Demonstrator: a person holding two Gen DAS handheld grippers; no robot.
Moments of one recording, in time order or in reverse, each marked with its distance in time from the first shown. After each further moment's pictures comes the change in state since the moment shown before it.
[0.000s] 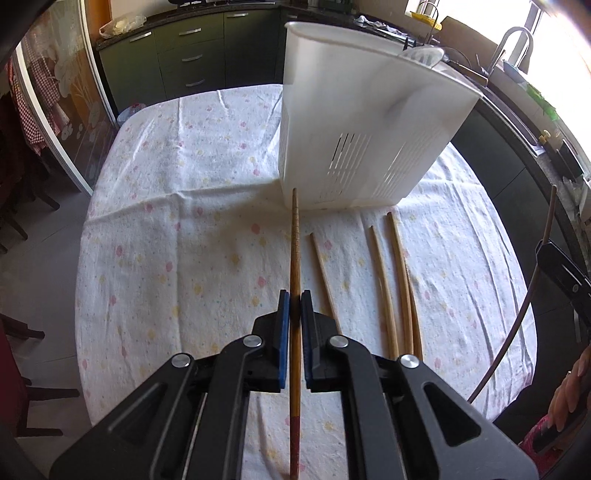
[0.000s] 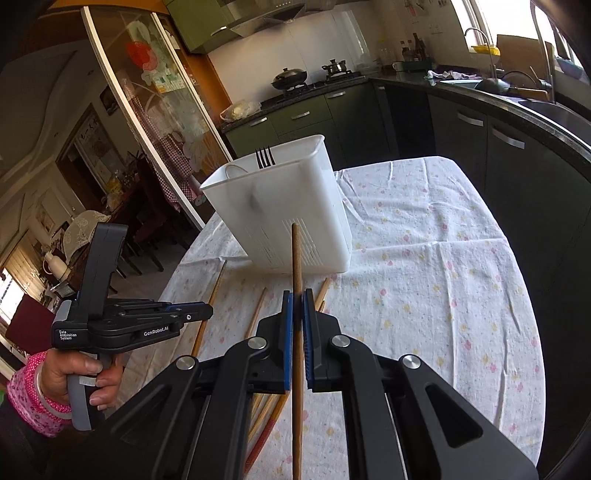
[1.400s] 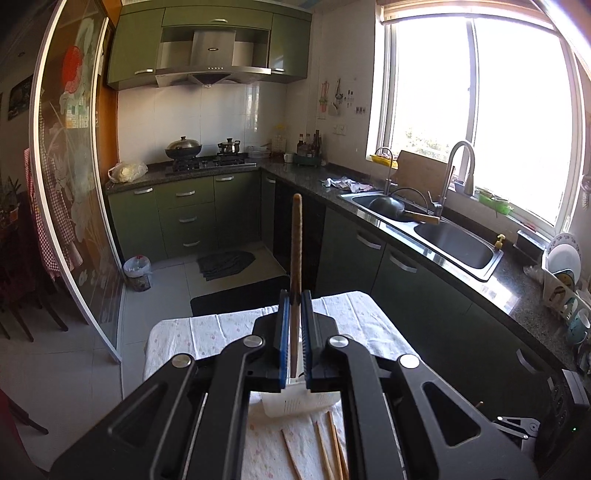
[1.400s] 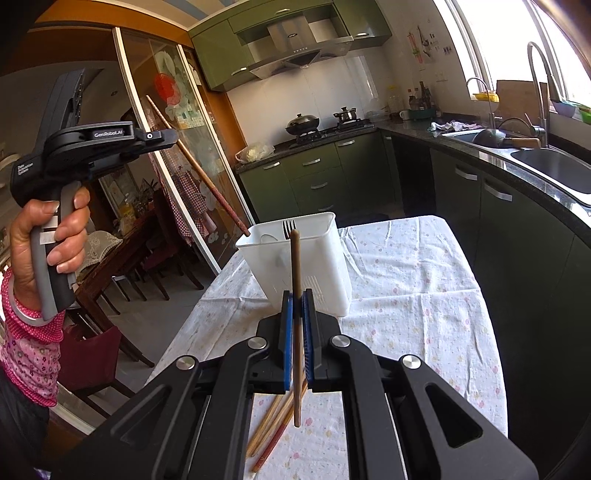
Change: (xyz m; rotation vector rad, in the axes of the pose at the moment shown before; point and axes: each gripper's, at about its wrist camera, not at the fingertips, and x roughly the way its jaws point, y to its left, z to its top) left arm -0.197 -0.048 0.108 0.086 -0.589 0.005; right arm -0.090 0.019 0.013 -0.049 -0.158 0.013
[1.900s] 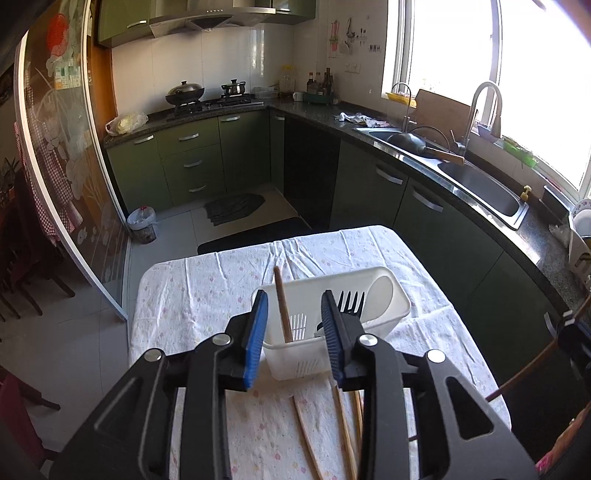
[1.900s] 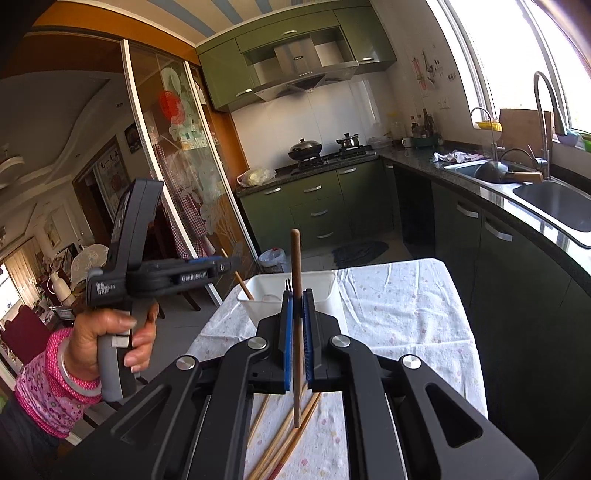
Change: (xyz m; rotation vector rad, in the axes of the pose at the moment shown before) left arm 0.077 0.008 -0.056 0.002 0.233 0.025; right arm -0.008 0.023 0.068 -0.052 -0.124 -0.016
